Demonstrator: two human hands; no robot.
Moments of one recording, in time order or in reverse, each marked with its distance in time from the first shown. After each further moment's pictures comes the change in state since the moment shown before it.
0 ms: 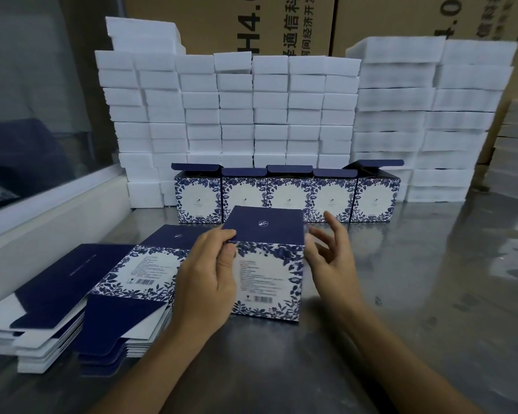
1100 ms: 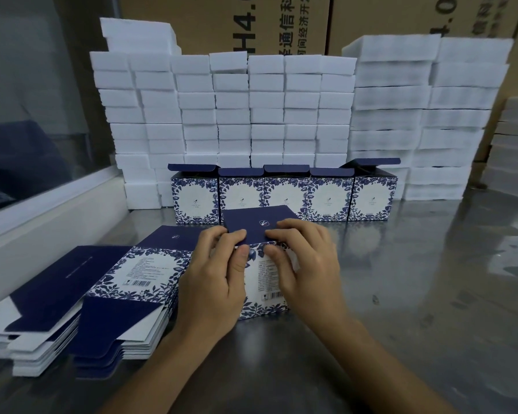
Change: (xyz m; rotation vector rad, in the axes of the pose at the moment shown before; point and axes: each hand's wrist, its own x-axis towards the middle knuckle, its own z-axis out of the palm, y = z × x) left_hand -0.005 0.009 0.009 0.120 -0.028 0.069; right_hand -0.018 -0.020 0.025 -0.641 0.097 -0.654
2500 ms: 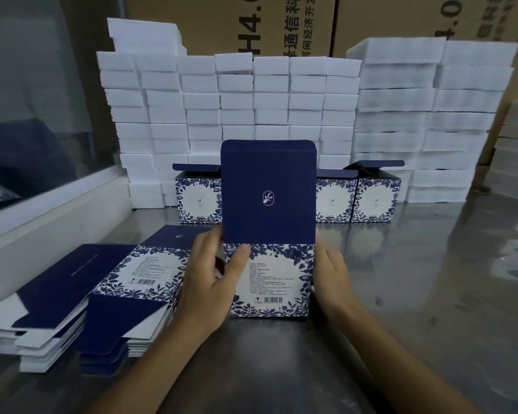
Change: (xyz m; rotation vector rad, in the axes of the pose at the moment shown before) left_hand 0.003 -0.011 -0.007 -0.411 -0.160 -0.302; right_hand 0.001 0.024 -0.004 0.518 -0.207 0.679
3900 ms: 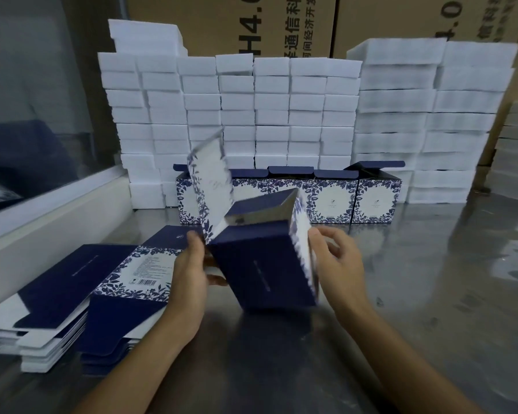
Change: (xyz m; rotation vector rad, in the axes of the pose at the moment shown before) left_hand 0.013 -0.019 -0.003 -0.514 0.151 -0.366; right_hand 0.004 -0.003 -0.007 0.006 0.188 -0.018
